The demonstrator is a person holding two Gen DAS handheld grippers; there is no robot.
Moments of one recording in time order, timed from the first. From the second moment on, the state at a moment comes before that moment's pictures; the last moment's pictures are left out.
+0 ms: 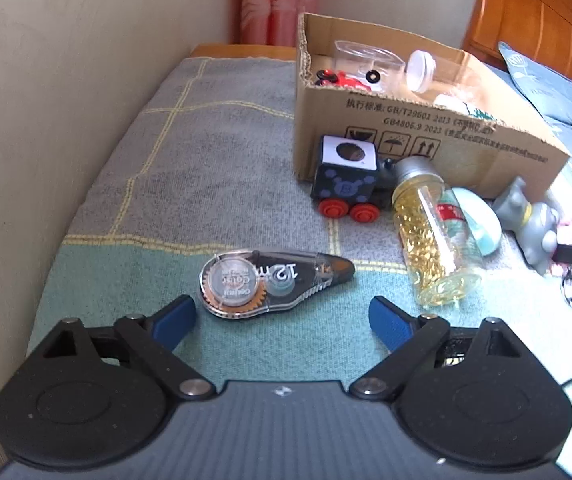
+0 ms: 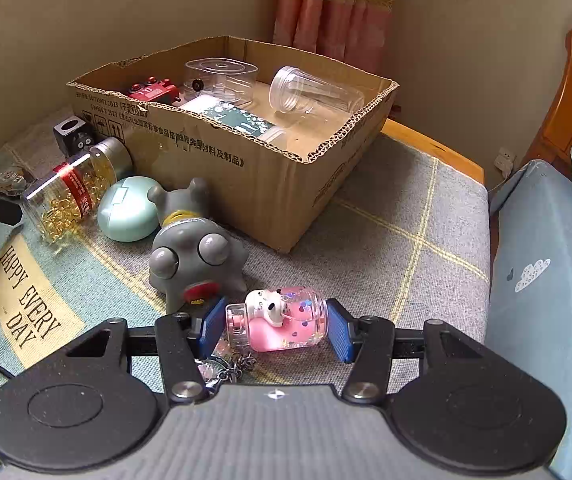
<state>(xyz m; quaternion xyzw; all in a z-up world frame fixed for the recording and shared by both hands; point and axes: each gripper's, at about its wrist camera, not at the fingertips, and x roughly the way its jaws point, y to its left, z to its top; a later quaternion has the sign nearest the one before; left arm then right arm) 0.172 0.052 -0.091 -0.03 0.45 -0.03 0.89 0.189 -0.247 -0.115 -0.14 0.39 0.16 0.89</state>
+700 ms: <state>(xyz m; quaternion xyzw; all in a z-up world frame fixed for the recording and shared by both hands) 0.181 0.038 -0.097 -0.01 0.42 0.01 0.91 0.184 -0.242 -0.118 -0.14 0.39 0.16 0.90</state>
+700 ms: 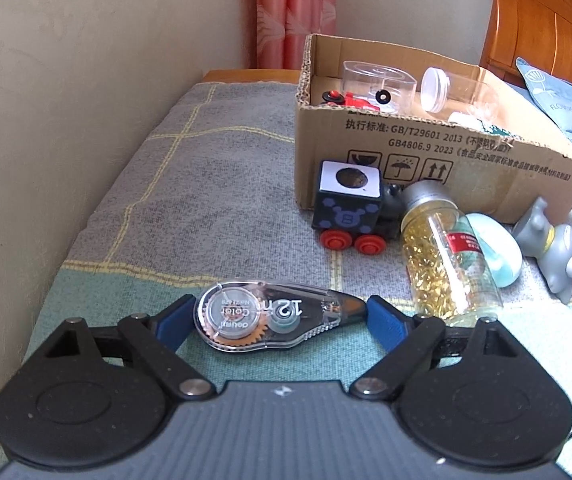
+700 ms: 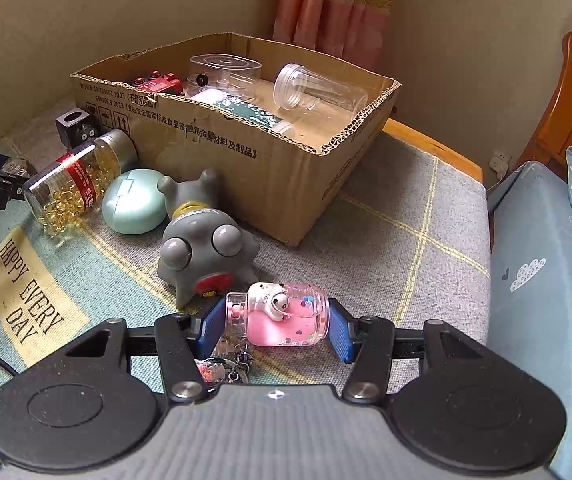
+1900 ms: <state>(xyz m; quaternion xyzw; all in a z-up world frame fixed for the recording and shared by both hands) 0.190 -0.005 0.022 0.10 0.32 -0.16 0.93 0.175 -0.251 -0.012 -0.12 0.36 0.17 0.91</state>
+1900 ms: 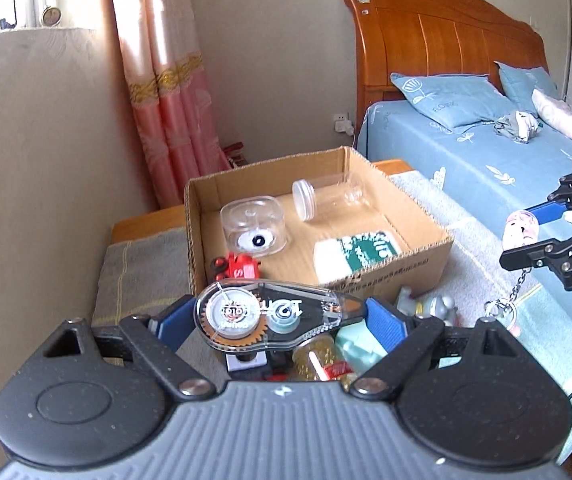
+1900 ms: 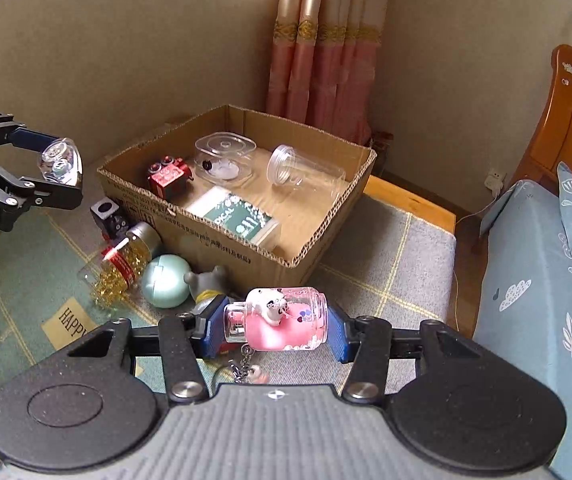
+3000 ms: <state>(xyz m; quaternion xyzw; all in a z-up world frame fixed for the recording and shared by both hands) 0.173 0.032 -0.006 0.01 0.30 -0.08 0.95 0.304 -0.186 0.040 -0.12 0.33 0.16 0.92</state>
